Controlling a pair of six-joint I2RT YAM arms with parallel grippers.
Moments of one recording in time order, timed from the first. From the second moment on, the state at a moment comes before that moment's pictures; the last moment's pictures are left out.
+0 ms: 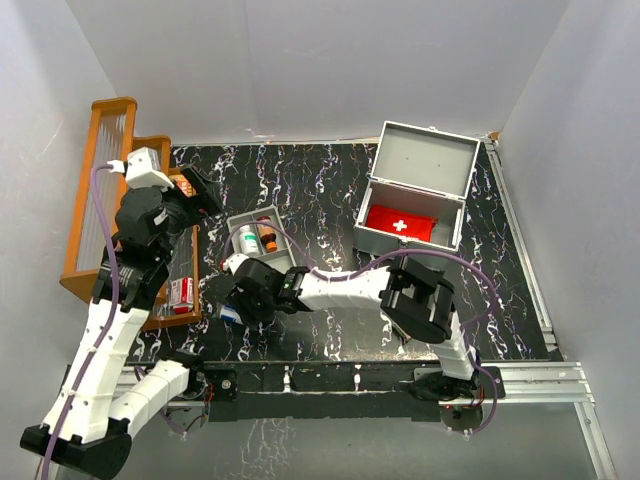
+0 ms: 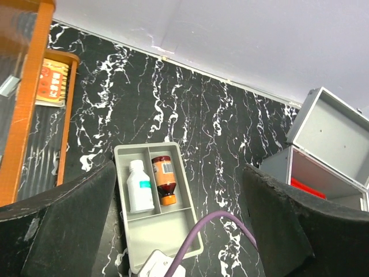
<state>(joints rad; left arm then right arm) -0.28 0.86 1.13 -0.49 -0.24 -0.46 1.21 2.03 1.44 -0.26 -0.01 0.37</state>
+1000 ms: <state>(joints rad) -0.28 0.82 1.15 -0.51 -0.34 -0.47 1.21 2.20 1.70 -0.46 -0.03 0.11</state>
